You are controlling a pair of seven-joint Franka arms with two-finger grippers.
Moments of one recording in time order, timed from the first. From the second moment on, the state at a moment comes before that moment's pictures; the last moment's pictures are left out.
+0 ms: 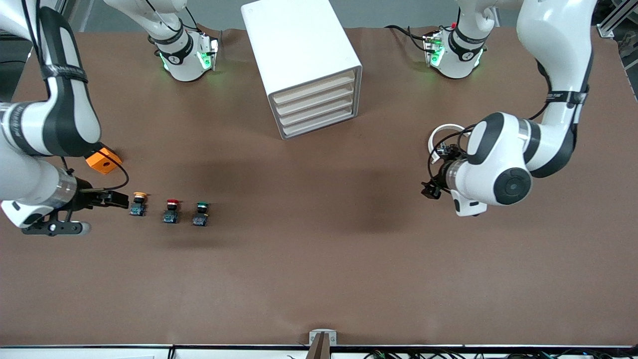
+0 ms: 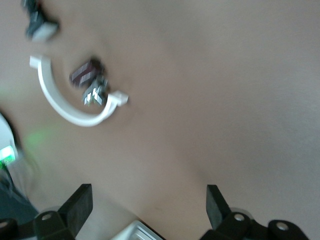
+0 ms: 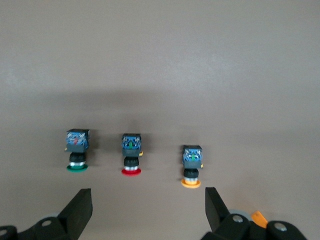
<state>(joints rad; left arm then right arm) -0.13 0.48 -0.21 -1.62 -0.14 1.67 -1.39 -0.12 0.35 0.11 -1.68 -0.07 1.99 0.01</state>
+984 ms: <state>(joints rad) -0.22 0.54 -0.21 -1.60 -0.49 1.58 -1.89 -0.21 0.48 0.10 -1.90 -0.20 2.36 0.00</state>
